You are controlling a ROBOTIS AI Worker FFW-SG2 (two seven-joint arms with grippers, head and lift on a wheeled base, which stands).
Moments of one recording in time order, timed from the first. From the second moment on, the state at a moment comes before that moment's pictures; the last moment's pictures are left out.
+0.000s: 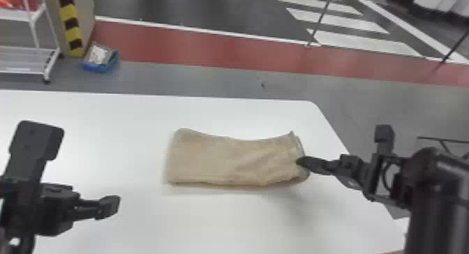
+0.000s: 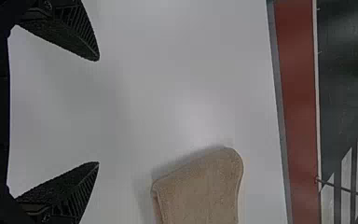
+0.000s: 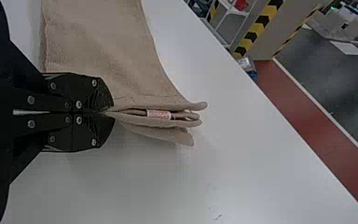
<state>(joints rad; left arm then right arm) 0.09 0.04 -0.19 -2.29 -0.40 1.45 -0.60 -0.21 -0.21 -0.62 -1.78 -0.07 1.56 0.78</state>
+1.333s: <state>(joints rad) 0.12 0.04 -0.16 -2.31 -0.40 1.45 -0.61 -0.22 -0.10 -0.36 -1.99 -0.08 1.56 0.72</state>
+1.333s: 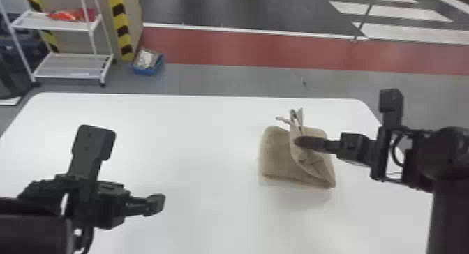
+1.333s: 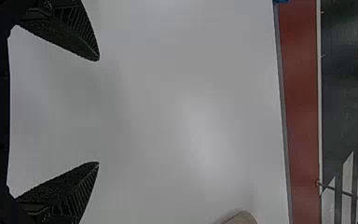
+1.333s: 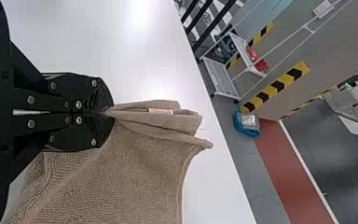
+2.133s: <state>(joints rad) 0.14 0.04 -0.14 -2.32 -0.40 1.45 -0.61 -0.23 -0.05 -0.39 -1.93 -0.10 1.56 0.66</state>
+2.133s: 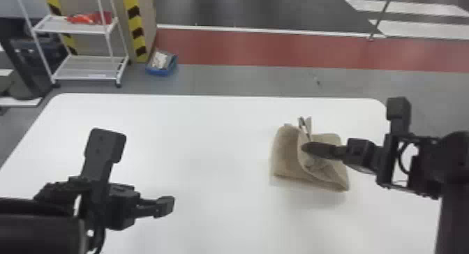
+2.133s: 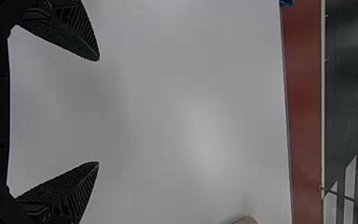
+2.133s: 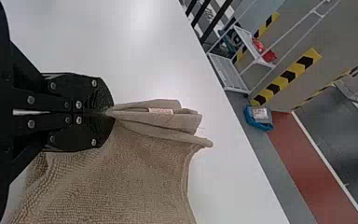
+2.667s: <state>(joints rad) 0.14 0.04 -0.14 -2.32 -0.40 1.44 -0.62 -0.23 -0.03 -0.43 -1.93 -0.11 1.56 0.60</state>
